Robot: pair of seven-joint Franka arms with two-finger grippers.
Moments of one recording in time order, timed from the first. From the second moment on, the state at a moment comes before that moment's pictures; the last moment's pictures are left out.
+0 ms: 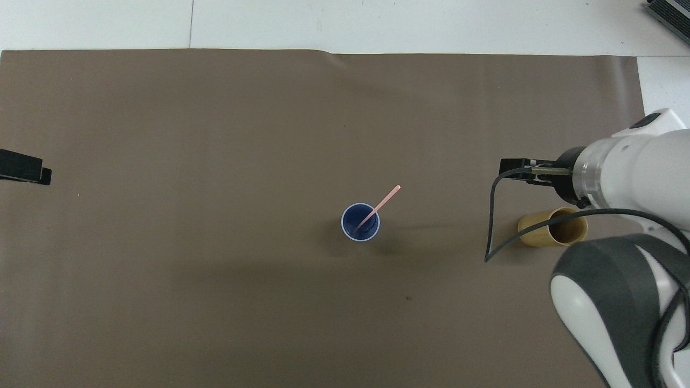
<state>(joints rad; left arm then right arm) 0.02 -0.02 -0.04 -1.47 -0.02 1.48 0.06 0.01 -0.12 0.14 -1.86 -0.04 1.94 0.29</state>
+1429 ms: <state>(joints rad) 0.02 -0.02 -0.04 -1.47 -0.02 1.48 0.06 -0.04 0.03 0.14 -1.59 -0.04 1.69 0.15</state>
